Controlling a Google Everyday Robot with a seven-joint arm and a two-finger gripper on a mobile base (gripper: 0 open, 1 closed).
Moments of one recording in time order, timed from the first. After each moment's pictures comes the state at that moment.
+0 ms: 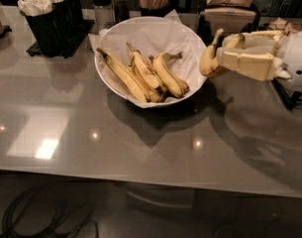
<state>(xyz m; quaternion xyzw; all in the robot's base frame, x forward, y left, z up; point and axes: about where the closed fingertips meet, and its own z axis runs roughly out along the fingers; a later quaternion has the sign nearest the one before) 0.491 -0.155 1.018 -0.40 0.62 0.27 0.61</state>
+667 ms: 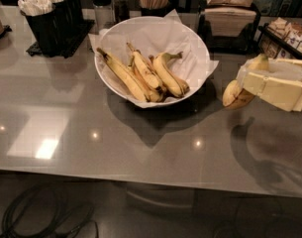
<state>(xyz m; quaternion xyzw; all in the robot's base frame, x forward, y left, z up) 0.430 -0.180 1.011 -0.31 0.65 0.32 0.61</state>
